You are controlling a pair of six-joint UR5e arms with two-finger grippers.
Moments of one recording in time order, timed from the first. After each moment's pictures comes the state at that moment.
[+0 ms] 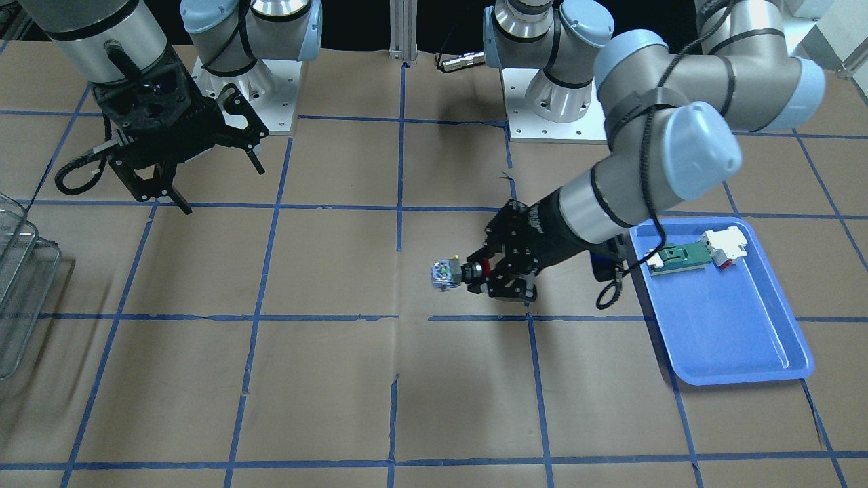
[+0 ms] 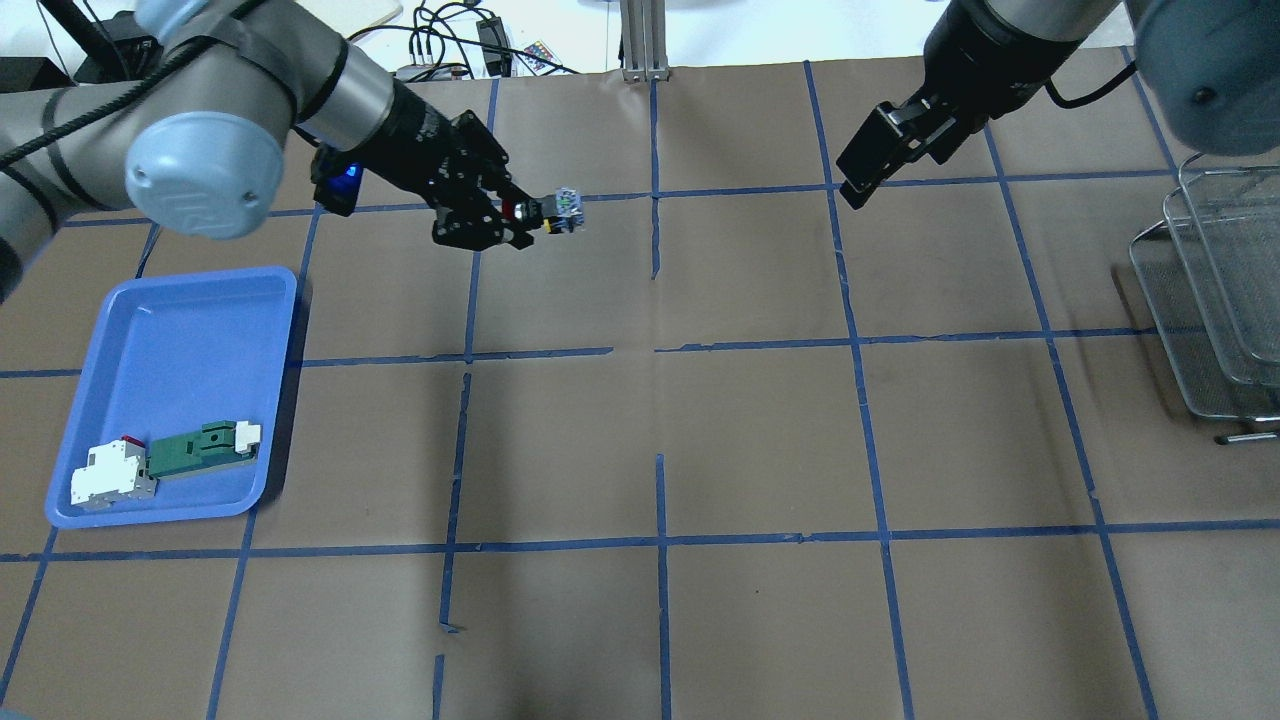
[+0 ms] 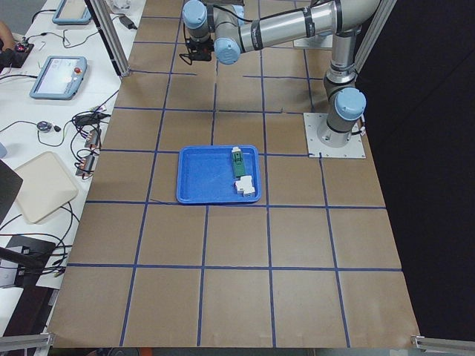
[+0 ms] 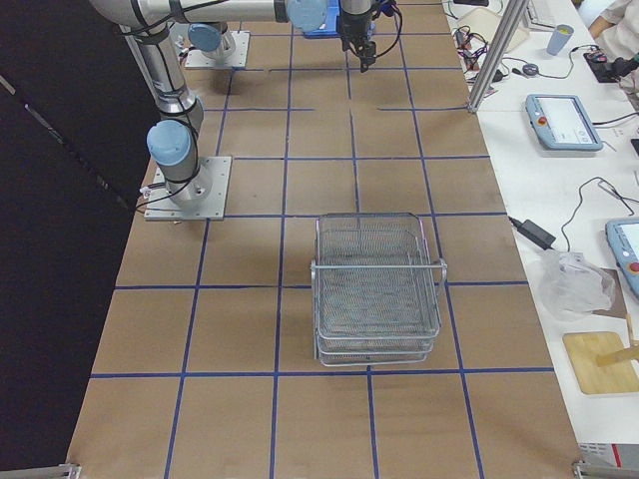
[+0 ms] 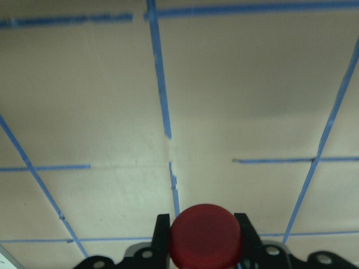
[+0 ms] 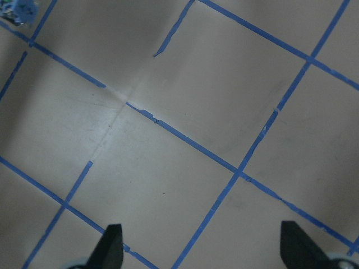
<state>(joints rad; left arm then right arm) -1.59 -1.83 -1.61 -1.26 1.02 -1.59 1.56 -1.54 1.52 -1.64 -1.38 -0.65</state>
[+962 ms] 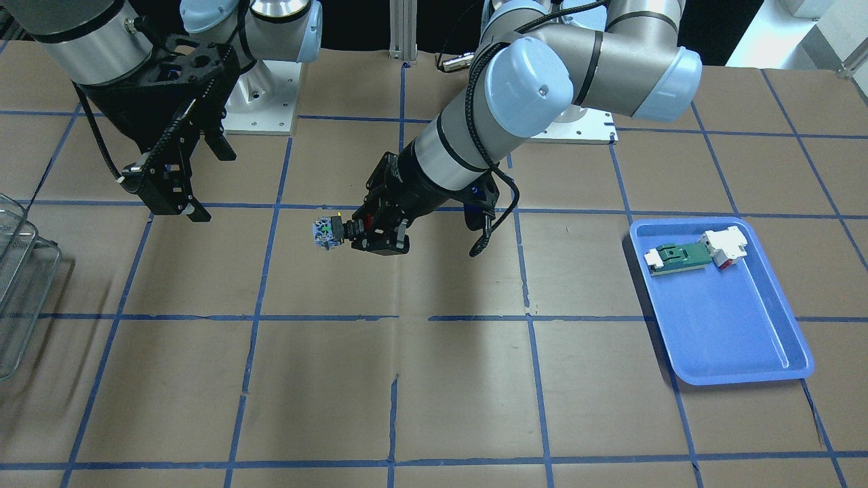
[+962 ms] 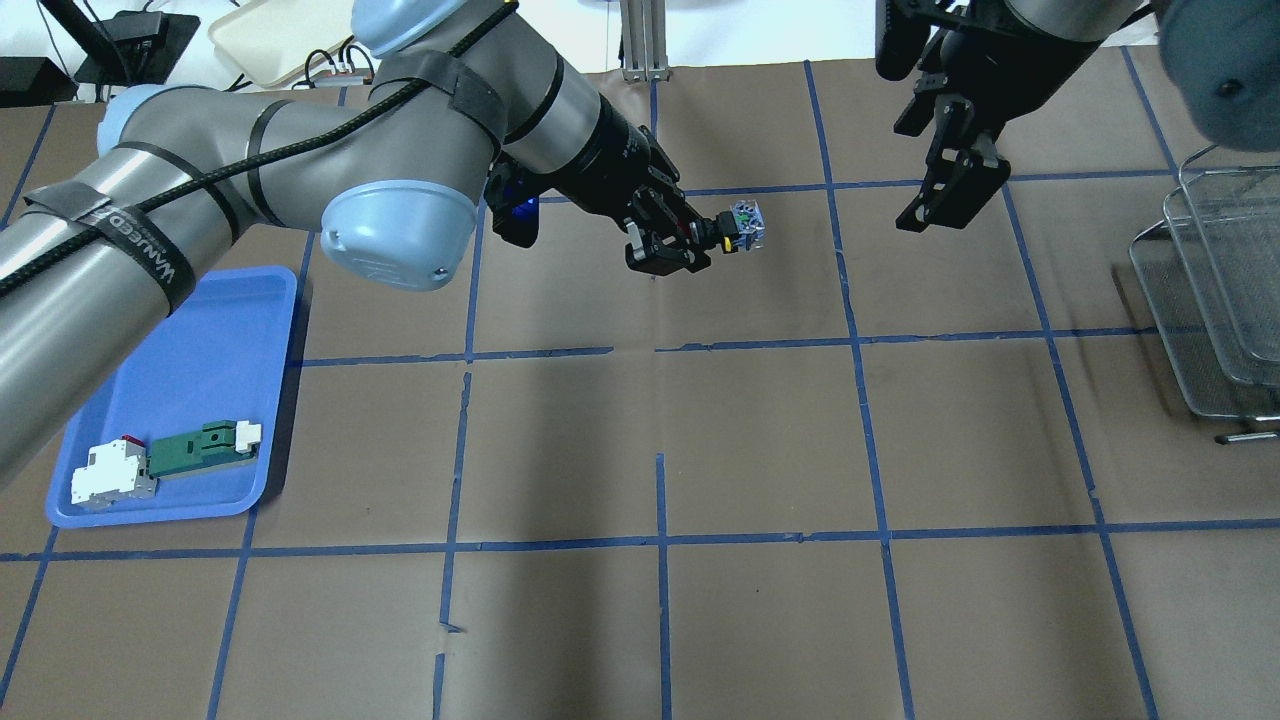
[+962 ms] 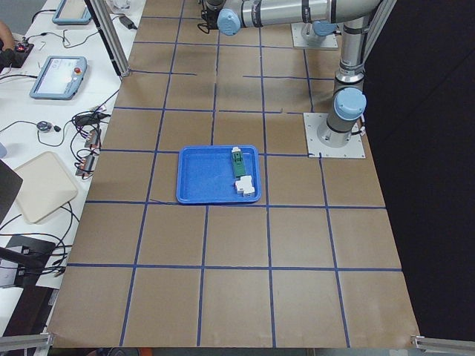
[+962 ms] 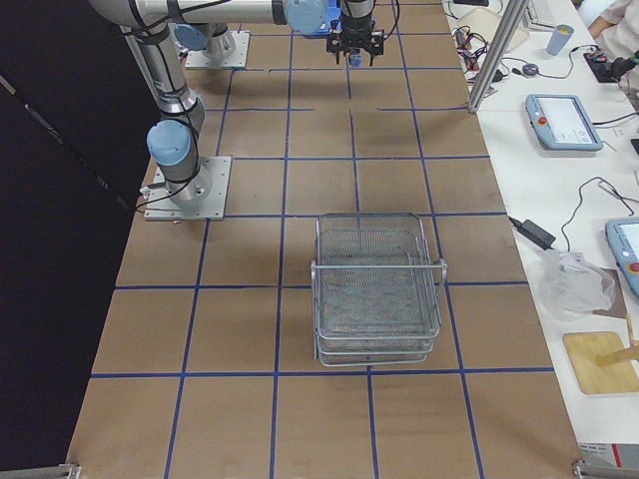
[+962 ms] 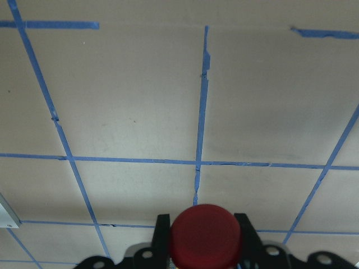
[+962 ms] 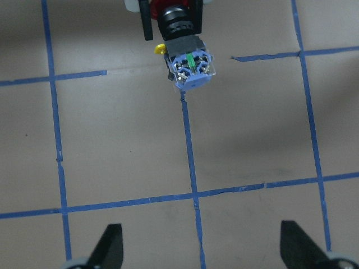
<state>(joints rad) -1.83 -1.83 -1.60 -1.13 1.01 -1.94 1.53 -1.55 1.53 -1.62 -1.37 -1.54</state>
